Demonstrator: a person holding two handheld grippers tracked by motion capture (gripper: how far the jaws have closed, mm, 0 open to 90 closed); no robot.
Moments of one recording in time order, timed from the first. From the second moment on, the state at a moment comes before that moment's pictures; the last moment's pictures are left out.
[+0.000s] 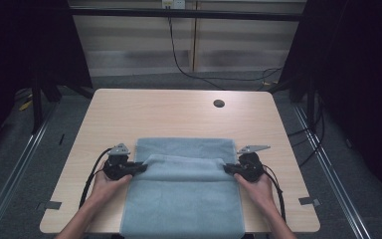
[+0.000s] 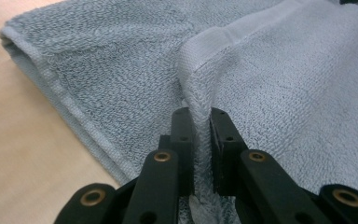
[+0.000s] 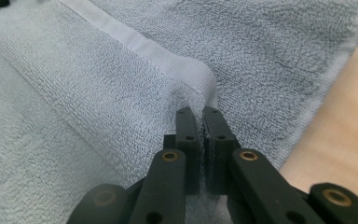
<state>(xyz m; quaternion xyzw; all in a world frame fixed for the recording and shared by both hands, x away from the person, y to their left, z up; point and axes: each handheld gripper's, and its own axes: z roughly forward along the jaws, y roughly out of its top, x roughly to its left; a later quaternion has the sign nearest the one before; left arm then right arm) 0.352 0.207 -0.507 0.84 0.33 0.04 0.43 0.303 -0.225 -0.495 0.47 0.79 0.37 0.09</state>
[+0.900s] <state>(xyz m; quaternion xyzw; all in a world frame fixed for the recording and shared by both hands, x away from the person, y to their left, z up) 0.436 0.204 -0.509 0.81 0.40 0.06 0.42 0.403 -0.213 -0.501 0.50 0.77 0.37 0.12</state>
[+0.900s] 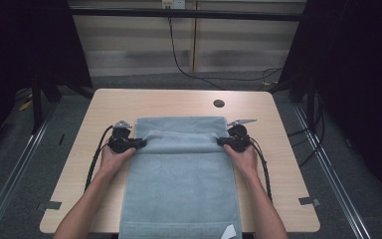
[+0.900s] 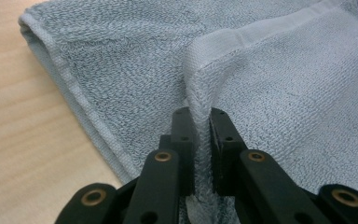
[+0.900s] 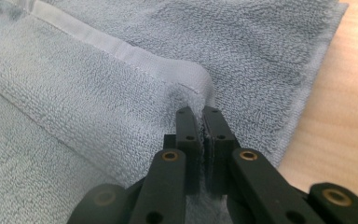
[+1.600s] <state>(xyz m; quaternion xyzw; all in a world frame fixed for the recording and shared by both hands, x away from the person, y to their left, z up) 0.453 0.207 -0.482 0.78 0.43 0.06 0.44 0.430 -0.225 -0.483 0.52 0.73 0.43 0.10</state>
